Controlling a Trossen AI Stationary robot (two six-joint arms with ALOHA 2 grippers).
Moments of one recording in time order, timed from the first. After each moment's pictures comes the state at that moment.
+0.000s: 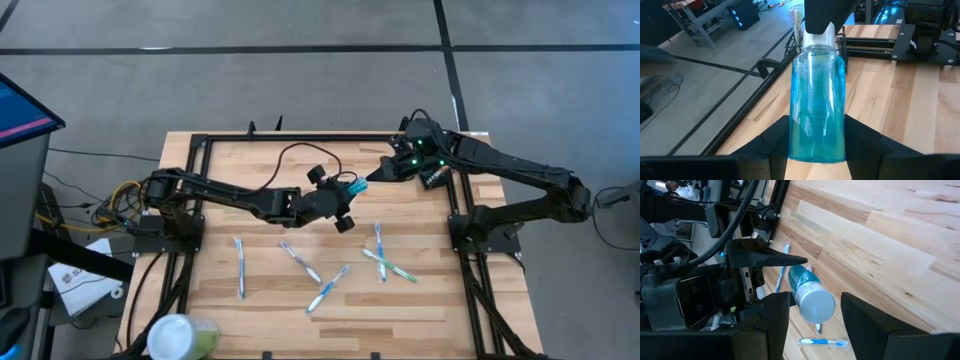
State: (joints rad) left arm -0.09 1.82 1.41 -0.10 -0.69 -0.06; right arm -0.41 1.13 1.03 -0.54 -0.40 0.94
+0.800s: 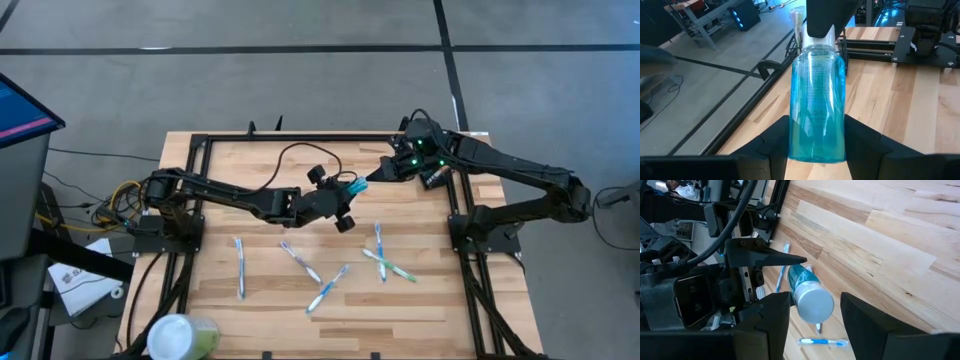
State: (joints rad) left arm -0.09 1.82 1.41 -0.09 -0.70 -0.06; right arm -0.41 1.13 1.03 -0.54 -0.40 0.94
